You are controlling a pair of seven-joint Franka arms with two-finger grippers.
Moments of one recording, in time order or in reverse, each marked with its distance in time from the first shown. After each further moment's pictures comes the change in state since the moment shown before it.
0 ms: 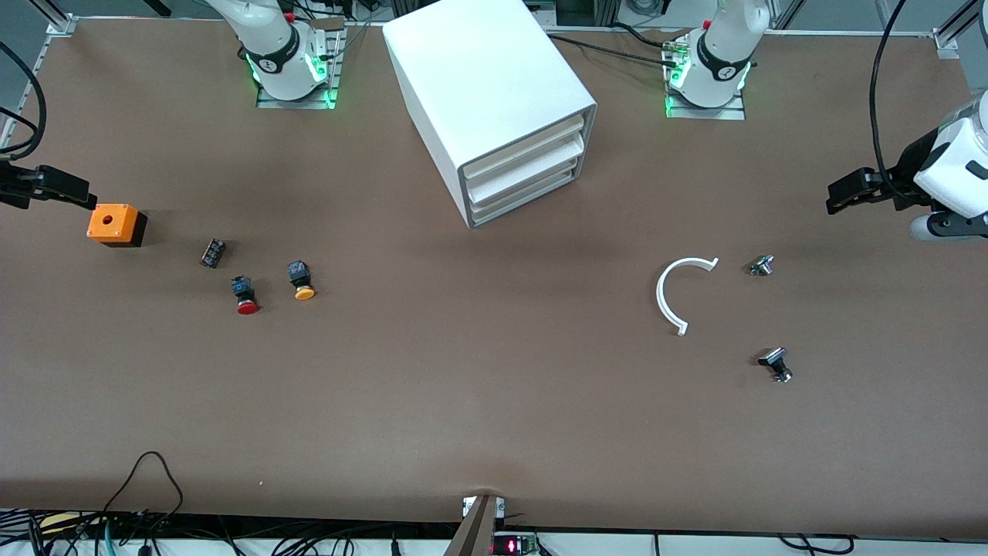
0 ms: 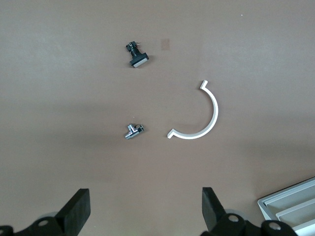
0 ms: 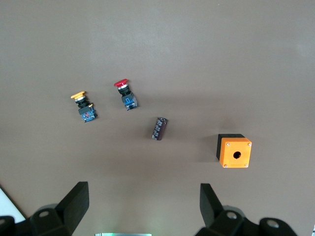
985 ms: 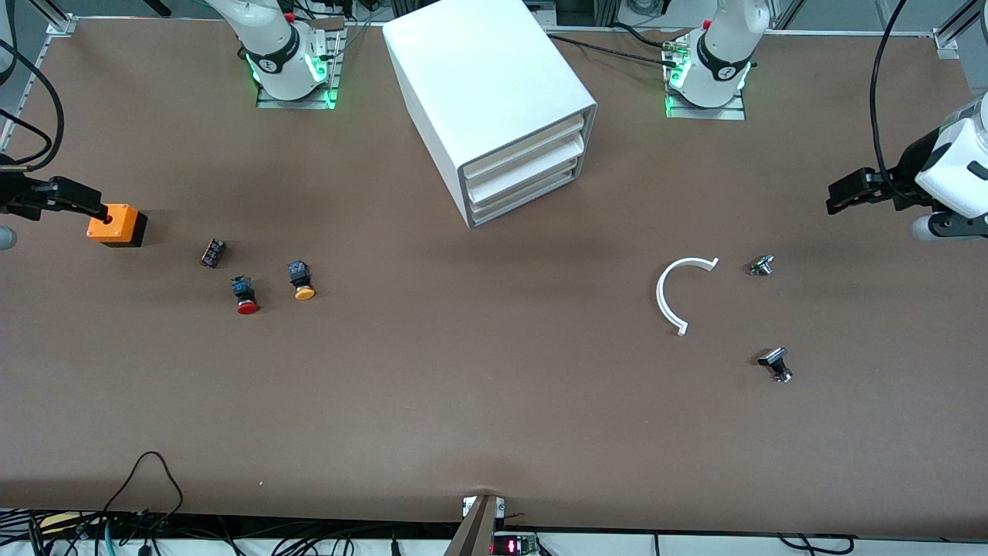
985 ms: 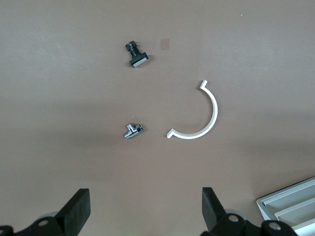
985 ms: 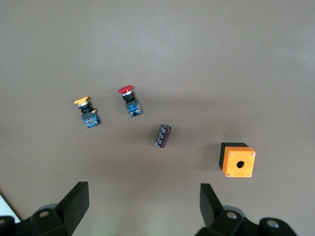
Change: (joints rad) left arm 0.002 0.001 0.002 0.000 -0.005 -0.001 0.000; right arm 0.022 0.019 0.004 0.000 0.000 0.033 0.000
